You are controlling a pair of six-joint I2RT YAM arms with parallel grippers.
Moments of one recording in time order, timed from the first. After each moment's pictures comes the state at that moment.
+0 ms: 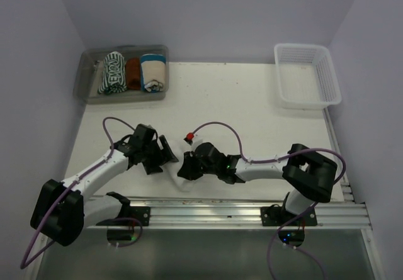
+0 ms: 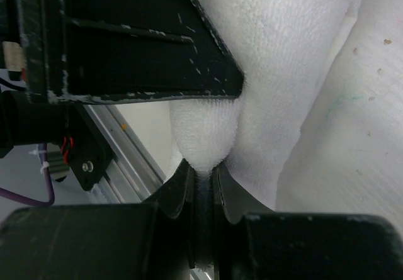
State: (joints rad) left arm -0.43 1.12 0.59 -0.54 0.18 -0.94; right arm 1.12 1.63 0.77 0.28 -0.05 0.70
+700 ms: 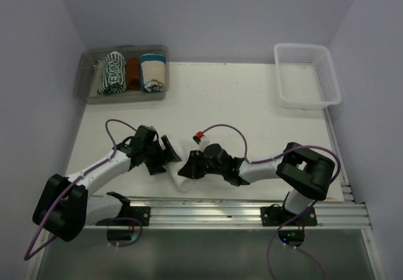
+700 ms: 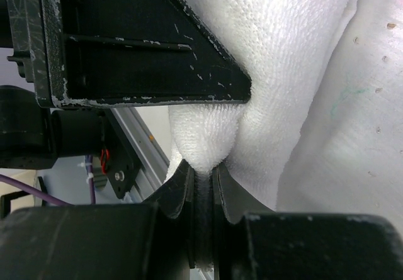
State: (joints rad) left arm -0.43 1.18 0.53 -0.40 0.24 -0.97; right arm 1.08 1.67 0.64 0.55 -0.12 0.88
